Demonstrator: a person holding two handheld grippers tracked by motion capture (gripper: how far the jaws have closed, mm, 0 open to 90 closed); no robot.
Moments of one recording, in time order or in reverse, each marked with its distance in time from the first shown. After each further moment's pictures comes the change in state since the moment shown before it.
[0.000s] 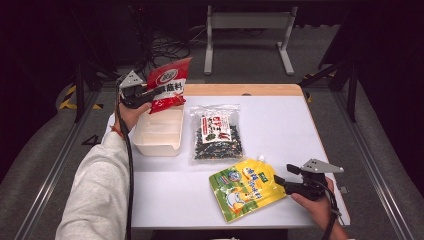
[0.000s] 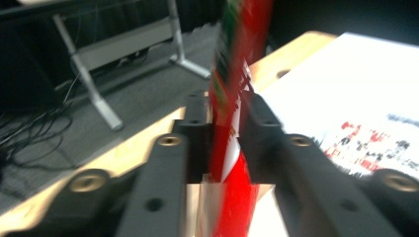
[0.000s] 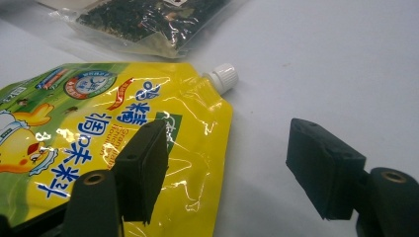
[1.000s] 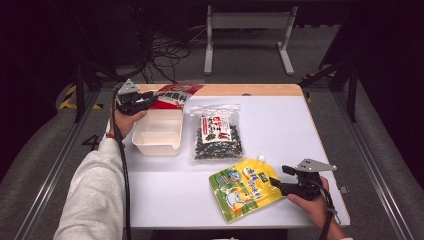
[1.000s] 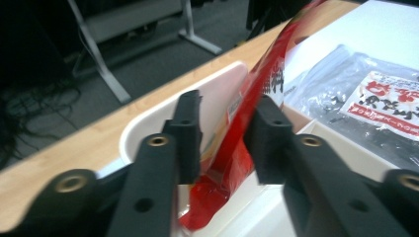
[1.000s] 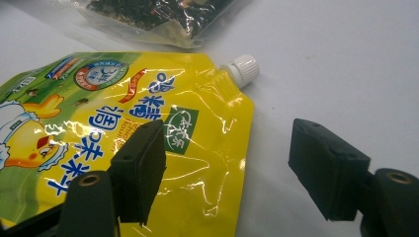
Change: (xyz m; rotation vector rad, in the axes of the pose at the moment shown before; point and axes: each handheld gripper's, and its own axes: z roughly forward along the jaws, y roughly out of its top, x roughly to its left) left arm 0.010 -0.023 -0.011 0.065 0.033 -0.006; right arm 0.005 0.002 0.009 0.037 0.038 -0.014
